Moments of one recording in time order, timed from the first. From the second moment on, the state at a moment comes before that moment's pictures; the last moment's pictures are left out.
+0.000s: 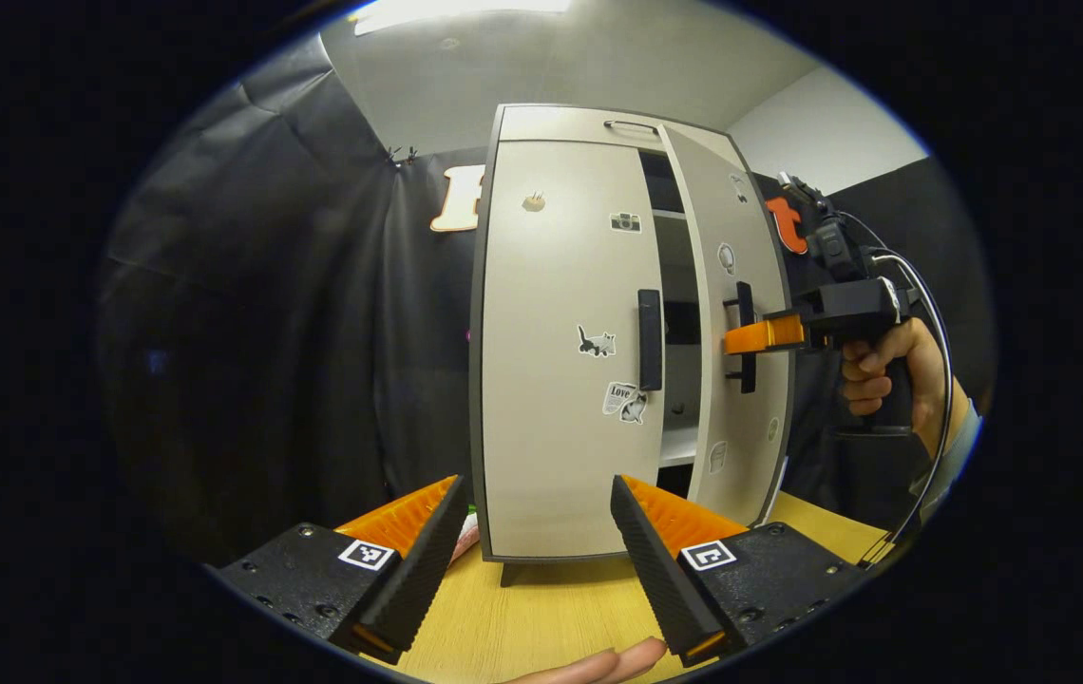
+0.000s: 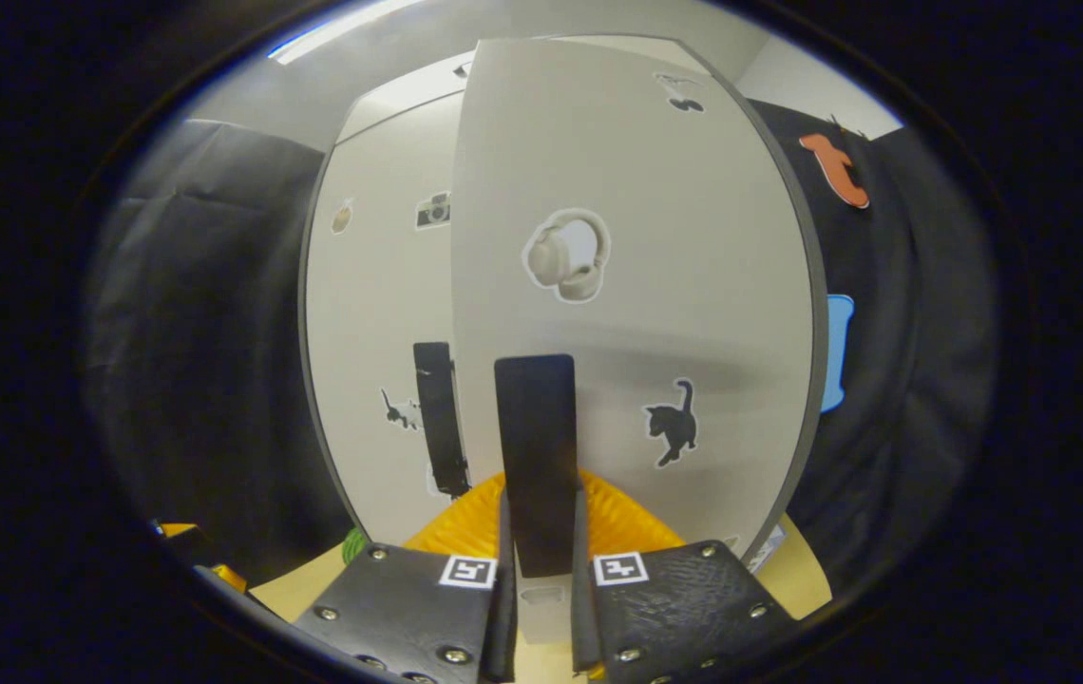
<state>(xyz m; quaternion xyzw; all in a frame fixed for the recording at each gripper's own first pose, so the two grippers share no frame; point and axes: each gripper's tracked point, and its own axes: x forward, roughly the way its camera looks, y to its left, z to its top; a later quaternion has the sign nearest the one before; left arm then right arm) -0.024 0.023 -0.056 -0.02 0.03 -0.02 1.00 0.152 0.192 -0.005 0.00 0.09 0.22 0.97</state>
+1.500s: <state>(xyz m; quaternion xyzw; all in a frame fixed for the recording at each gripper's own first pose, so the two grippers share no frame) -0.042 -0.018 -0.058 -0.02 0.03 -0.06 1.00 0.094 0.066 0.008 0.00 0.07 0.24 0.97</state>
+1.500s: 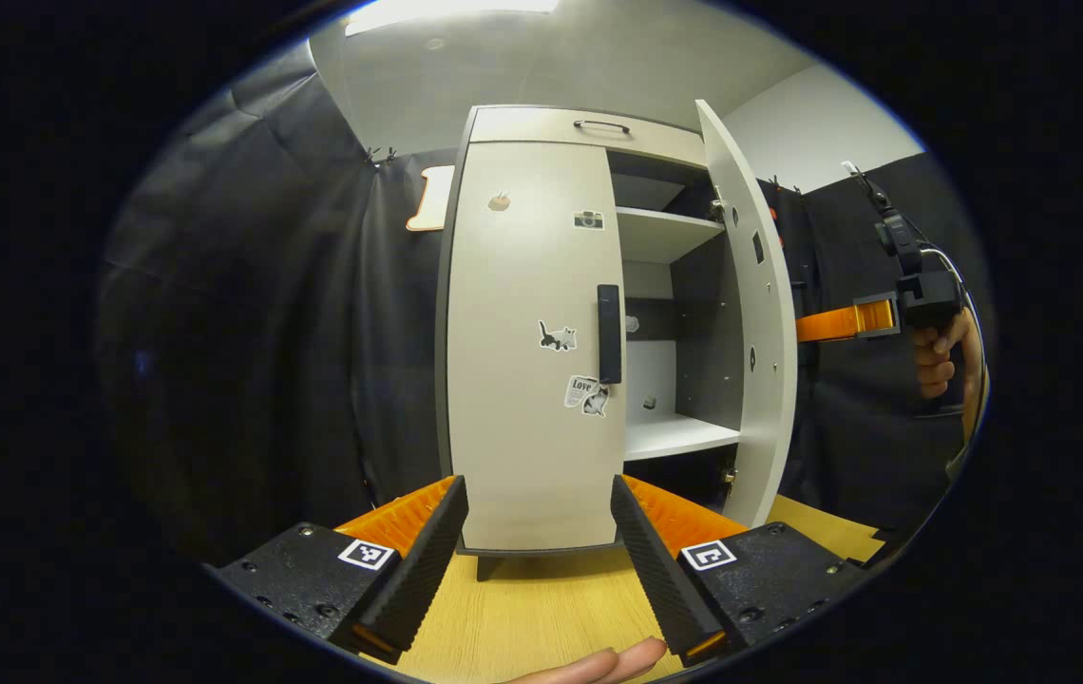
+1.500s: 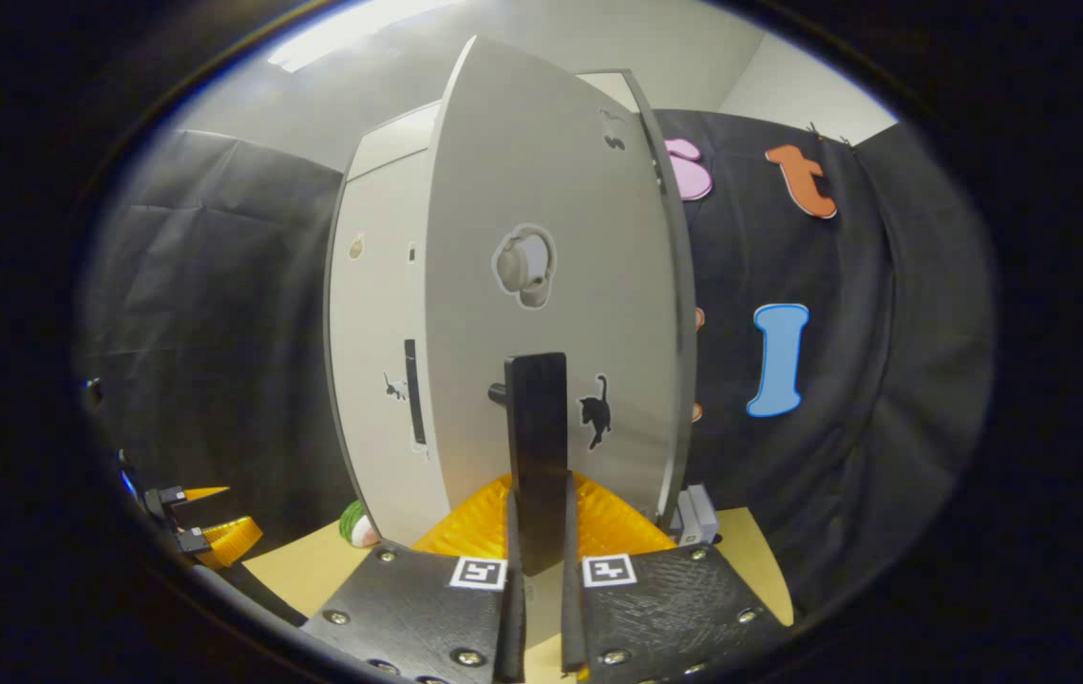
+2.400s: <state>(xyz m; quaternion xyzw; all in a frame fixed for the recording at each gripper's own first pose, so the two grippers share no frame) -0.041 -0.046 -0.056 -0.02 0.03 -0.07 1.00 0.107 -0.049 0.016 0.05 0.05 0.17 0.98</state>
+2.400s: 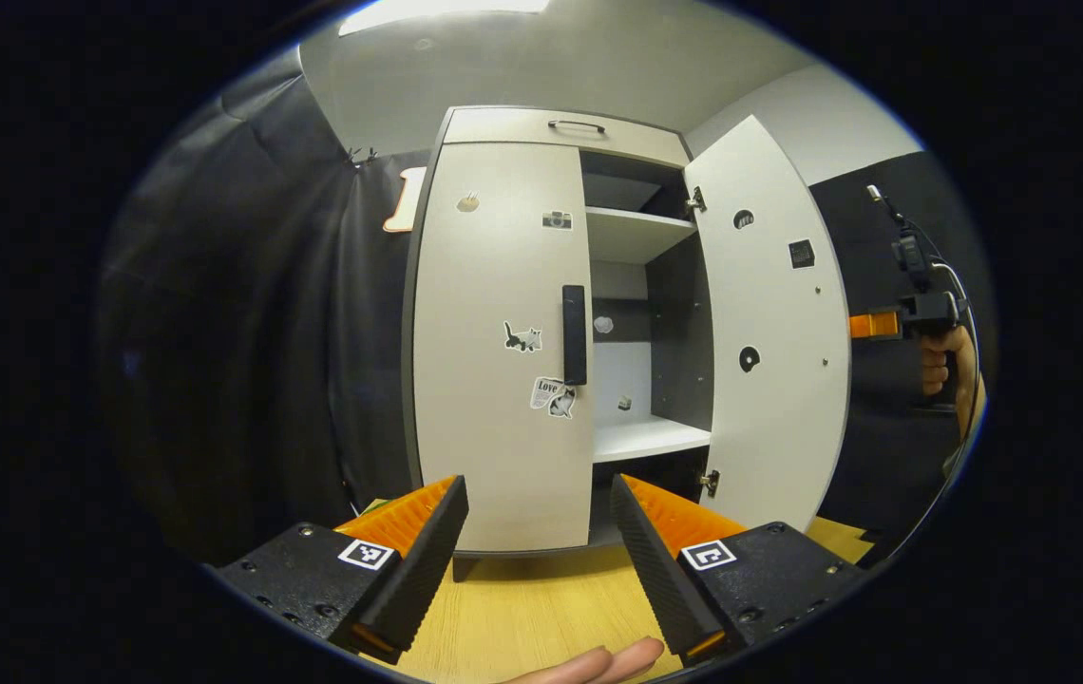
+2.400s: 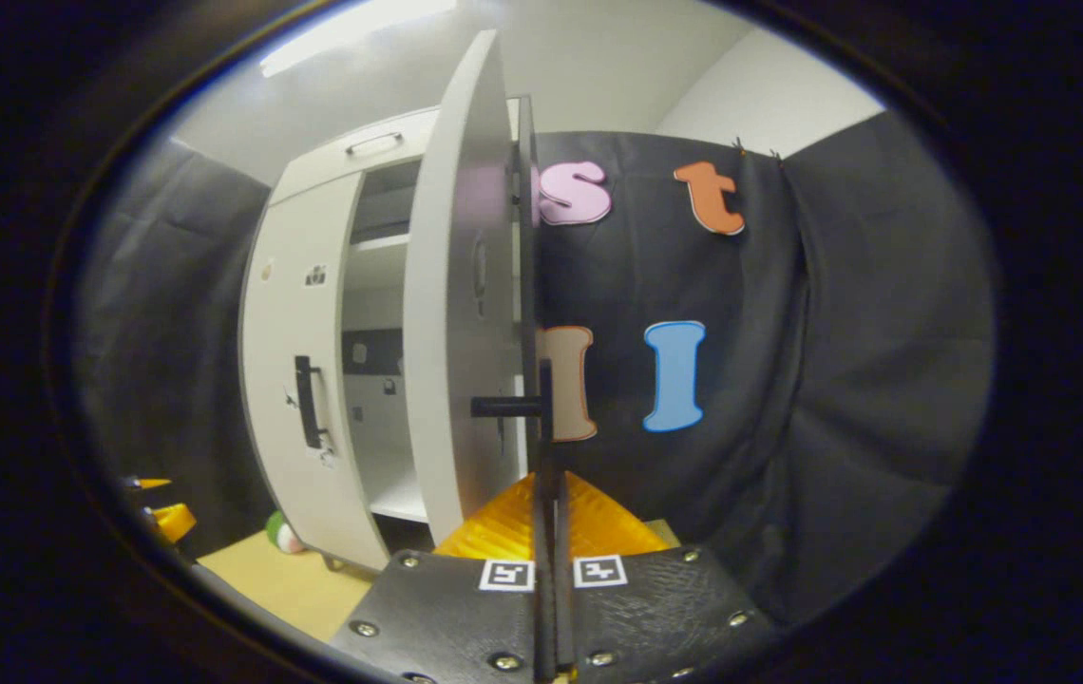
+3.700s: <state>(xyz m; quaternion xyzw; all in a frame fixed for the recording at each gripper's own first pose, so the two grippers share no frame) 0.045 -0.036 -0.012 0.00 0.02 -0.04 1.00 -0.020 -0.005 0.043 0.03 -0.03 0.13 0.99</state>
